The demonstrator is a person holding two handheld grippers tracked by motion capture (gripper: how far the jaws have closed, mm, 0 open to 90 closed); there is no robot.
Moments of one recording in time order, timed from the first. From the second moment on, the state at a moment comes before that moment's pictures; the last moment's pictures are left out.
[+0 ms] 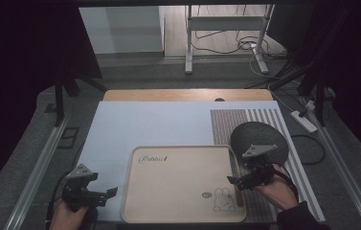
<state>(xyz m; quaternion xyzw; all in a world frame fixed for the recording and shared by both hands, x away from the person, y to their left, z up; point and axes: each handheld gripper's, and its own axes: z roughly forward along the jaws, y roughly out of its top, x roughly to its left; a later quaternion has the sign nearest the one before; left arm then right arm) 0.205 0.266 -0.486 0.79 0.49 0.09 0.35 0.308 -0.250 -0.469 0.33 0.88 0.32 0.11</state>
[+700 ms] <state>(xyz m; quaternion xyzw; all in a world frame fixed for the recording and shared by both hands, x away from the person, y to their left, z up) 0.205 0.267 -0.486 0.79 0.49 0.09 0.35 0.290 -0.274 -0.468 0.36 0.86 0.33 0.12</state>
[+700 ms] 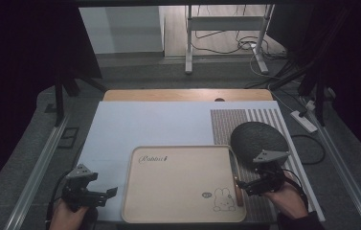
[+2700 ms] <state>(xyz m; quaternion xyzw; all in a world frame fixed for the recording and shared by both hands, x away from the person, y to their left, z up) 0.205 0.269 -0.486 0.79 0.49 0.09 0.36 0.241 -0.342 -0.458 0.47 0.79 0.35 0.17</state>
